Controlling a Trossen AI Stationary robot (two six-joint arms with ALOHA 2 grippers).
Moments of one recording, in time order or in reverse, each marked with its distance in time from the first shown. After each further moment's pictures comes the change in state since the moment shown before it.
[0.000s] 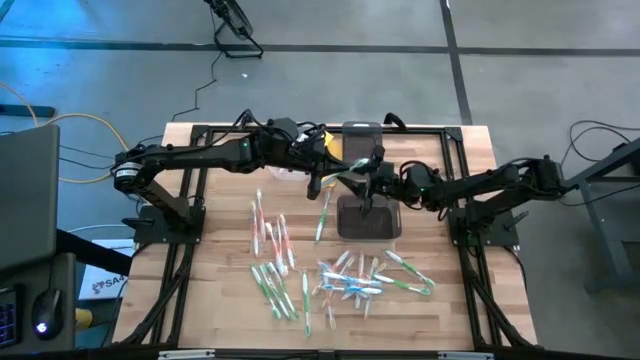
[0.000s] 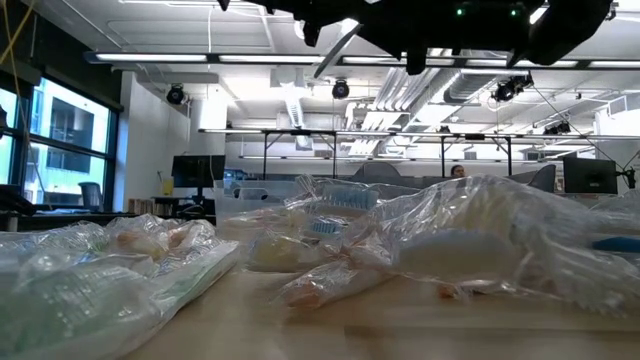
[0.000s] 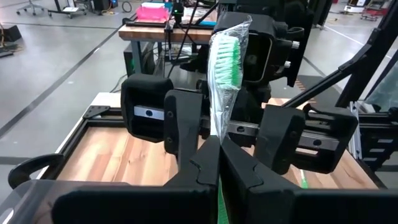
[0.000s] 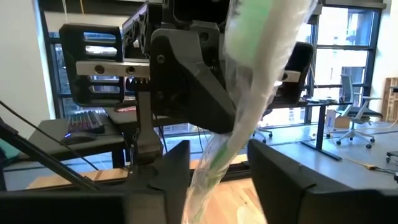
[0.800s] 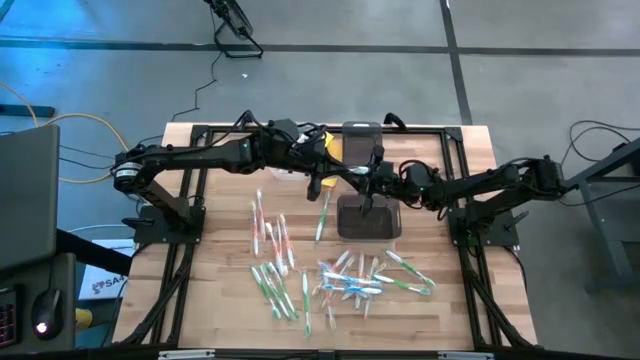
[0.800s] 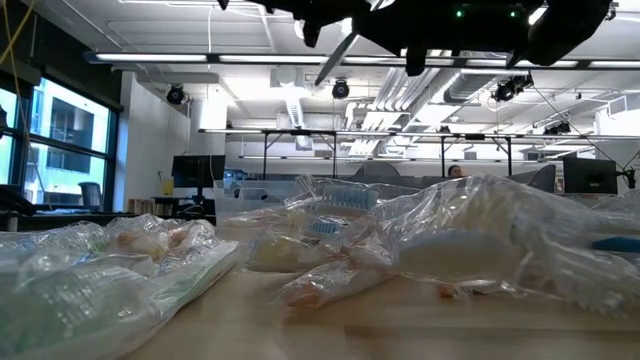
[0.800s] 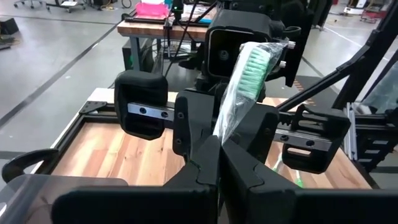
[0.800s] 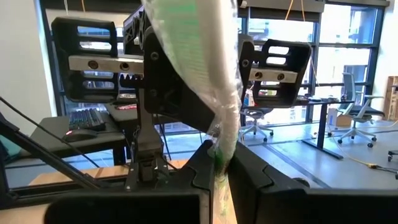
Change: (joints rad) left arm -0.001 0.000 0.000 -0.008 -0.017 -0.025; right arm 0.000 0.000 0.000 -0.014 -0.016 0.001
